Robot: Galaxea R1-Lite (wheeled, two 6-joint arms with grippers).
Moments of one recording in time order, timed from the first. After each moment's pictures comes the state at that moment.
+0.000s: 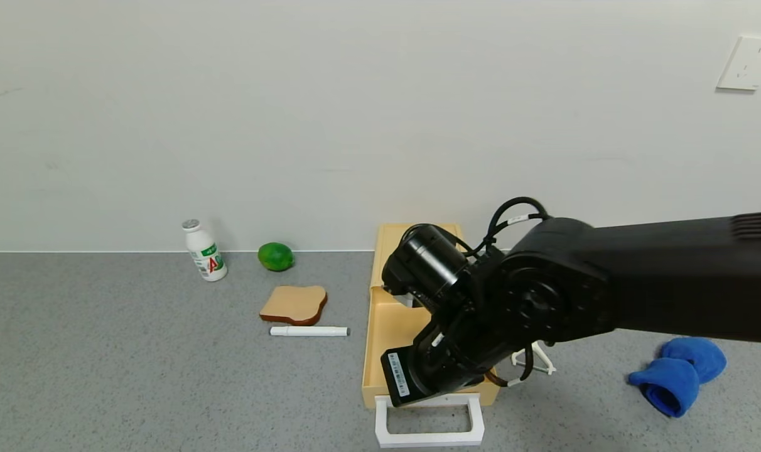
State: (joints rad) left arm 0.00 0.00 0.00 0.00 0.01 -0.01; right arm 0.86 2.13 -1.70 0.65 0.14 0.52
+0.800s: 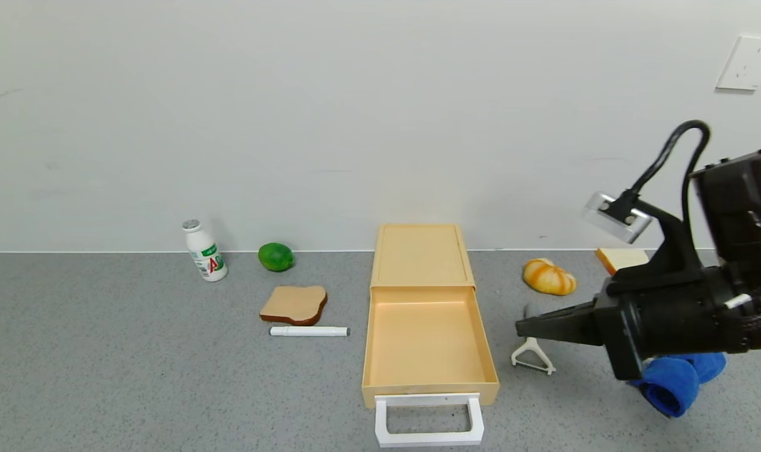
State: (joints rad) left arm 0.00 0.00 0.00 0.00 0.01 -0.01; right arm 0.50 1.52 -1.04 0.16 0.50 0.06
